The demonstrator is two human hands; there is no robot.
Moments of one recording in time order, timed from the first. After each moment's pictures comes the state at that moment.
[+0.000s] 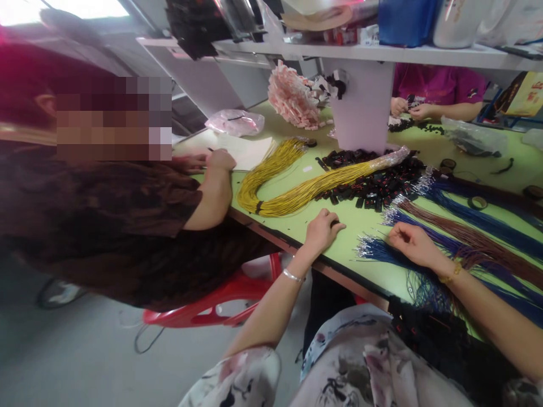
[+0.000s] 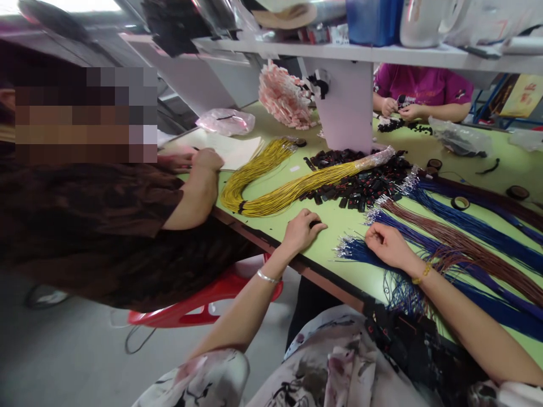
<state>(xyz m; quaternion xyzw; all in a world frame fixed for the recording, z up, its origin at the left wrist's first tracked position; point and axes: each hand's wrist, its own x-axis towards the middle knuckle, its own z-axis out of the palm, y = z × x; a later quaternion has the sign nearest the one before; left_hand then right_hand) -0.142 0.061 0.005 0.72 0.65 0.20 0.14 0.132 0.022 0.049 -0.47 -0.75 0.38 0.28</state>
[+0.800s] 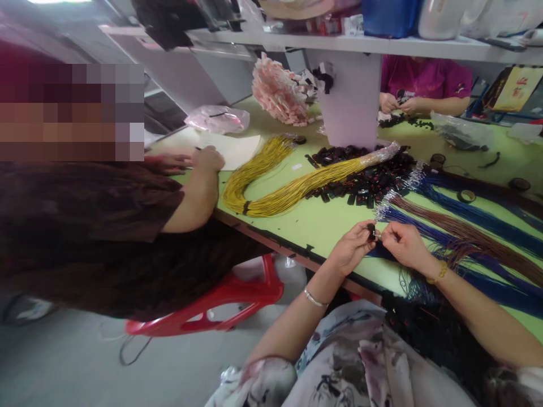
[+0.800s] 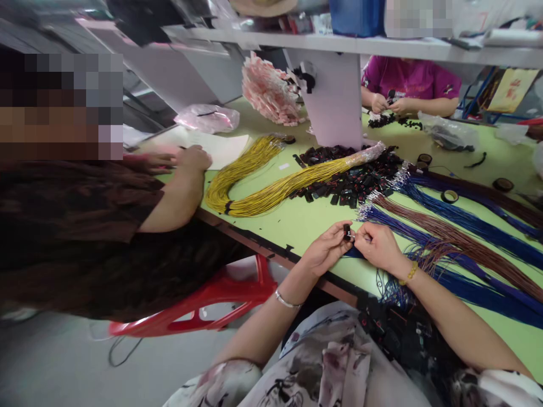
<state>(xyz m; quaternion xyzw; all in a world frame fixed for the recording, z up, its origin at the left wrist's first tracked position) -0.049 0.009 0.015 0.25 0.27 0.46 0.81 0.119 0.006 0.050 -0.49 -0.74 0.30 0.35</state>
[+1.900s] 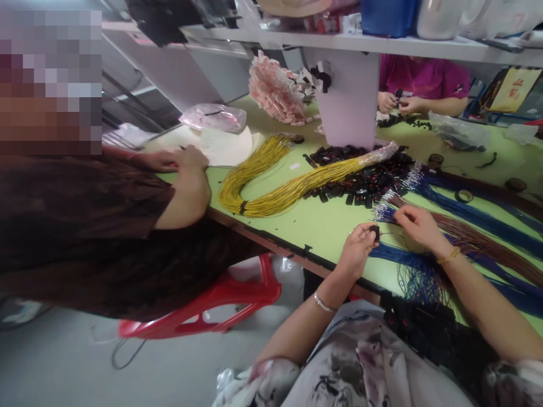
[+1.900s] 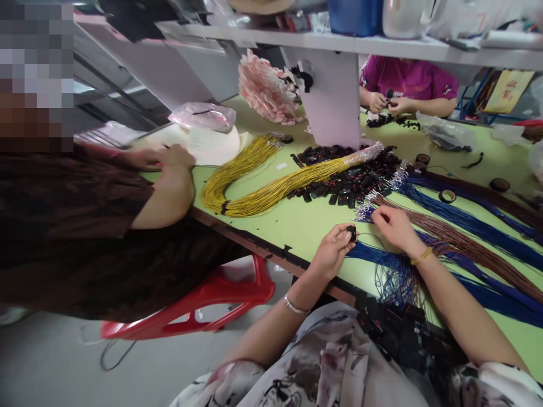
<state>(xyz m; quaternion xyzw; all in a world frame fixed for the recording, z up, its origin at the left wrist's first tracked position) -0.020 -0.001 0.014 0.26 0.38 0.52 0.72 0.160 0.039 0.048 -0.56 -0.76 0.22 0.25</state>
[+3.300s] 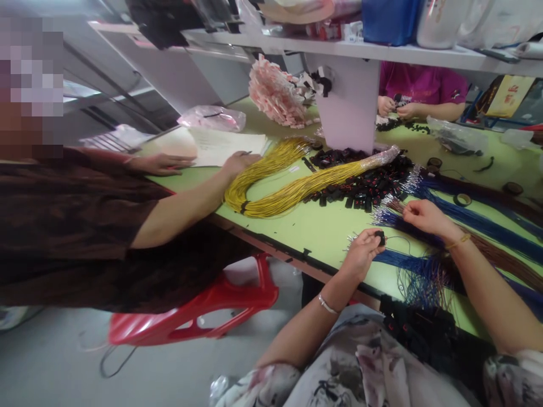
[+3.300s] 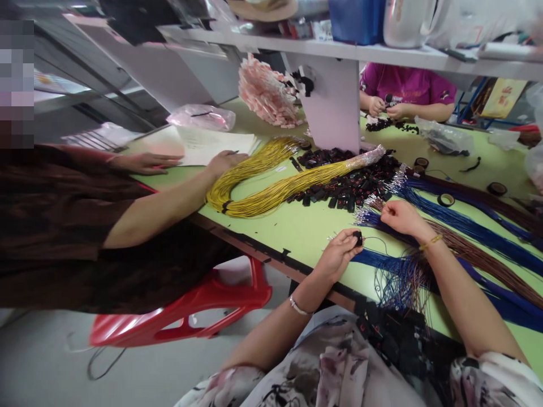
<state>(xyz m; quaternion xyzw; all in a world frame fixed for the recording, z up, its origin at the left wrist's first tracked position) -0.012 0.005 0.003 0.23 0.37 0.49 0.76 0.188 0.076 0.066 -0.56 -0.76 0.26 0.19</state>
